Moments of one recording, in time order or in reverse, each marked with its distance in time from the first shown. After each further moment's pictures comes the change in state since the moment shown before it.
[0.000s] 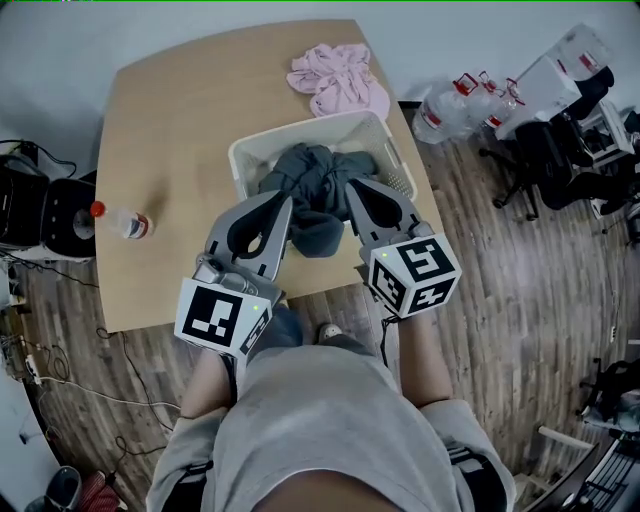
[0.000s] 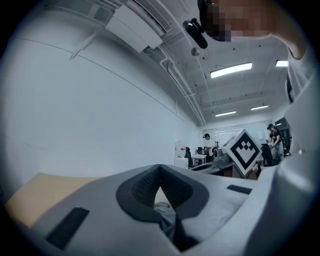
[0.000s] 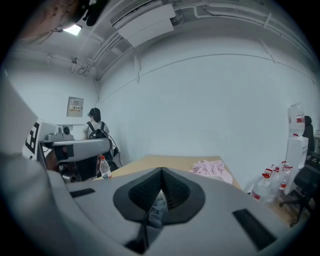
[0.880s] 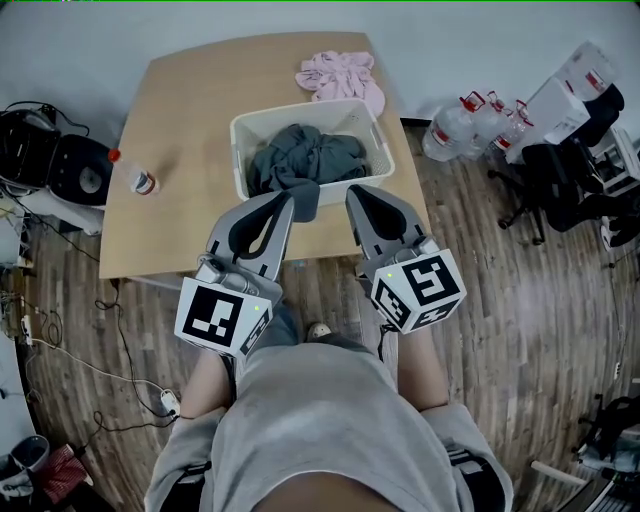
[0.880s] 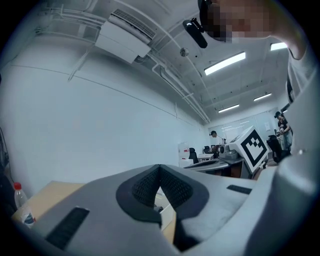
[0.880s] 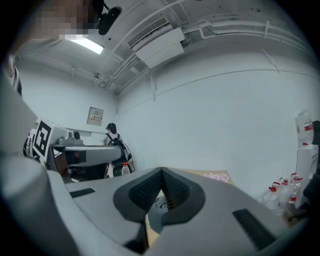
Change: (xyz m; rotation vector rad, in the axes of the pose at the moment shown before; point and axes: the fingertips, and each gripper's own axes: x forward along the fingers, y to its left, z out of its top) left arm -0.054 -0.127 0.023 0.085 -0.040 0.110; right arm -0.141 0.024 0.004 -0.076 -0.173 0.137
